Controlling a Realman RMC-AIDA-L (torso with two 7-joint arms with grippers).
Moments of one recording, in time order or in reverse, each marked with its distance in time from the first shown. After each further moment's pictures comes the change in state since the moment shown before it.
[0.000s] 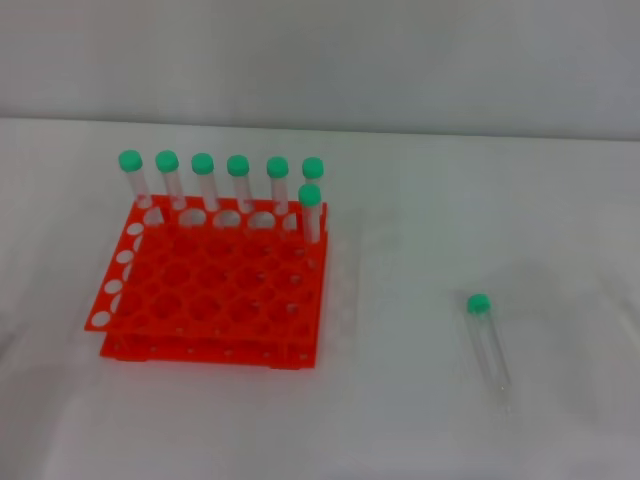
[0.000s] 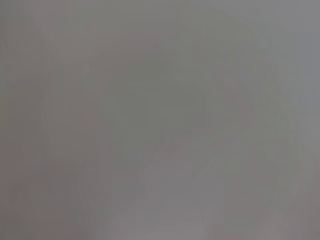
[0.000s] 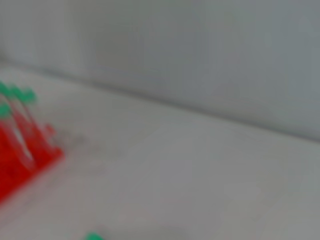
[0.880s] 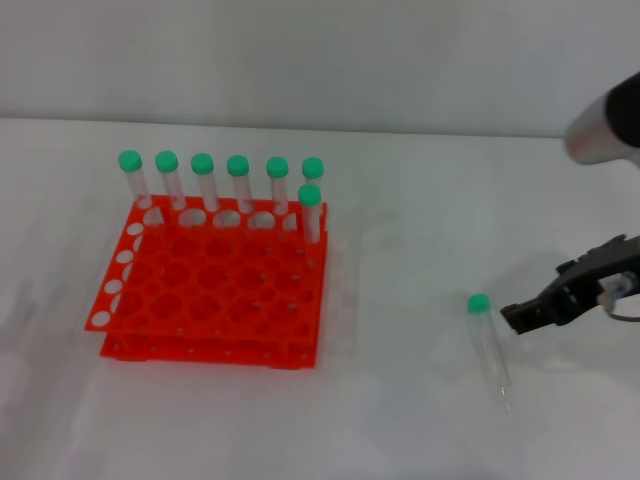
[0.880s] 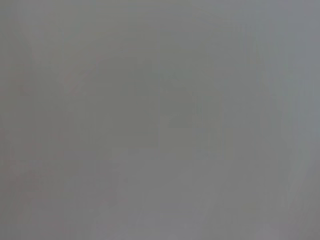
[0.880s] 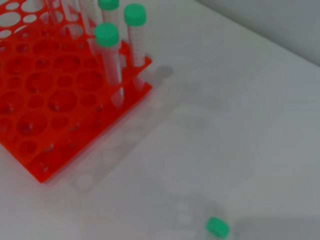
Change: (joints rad) left arm -0.087 0.009 0.000 0.007 -0.004 0.034 0.004; right arm 0.207 0.008 -0.674 -0.346 -0.436 0.157 0.776
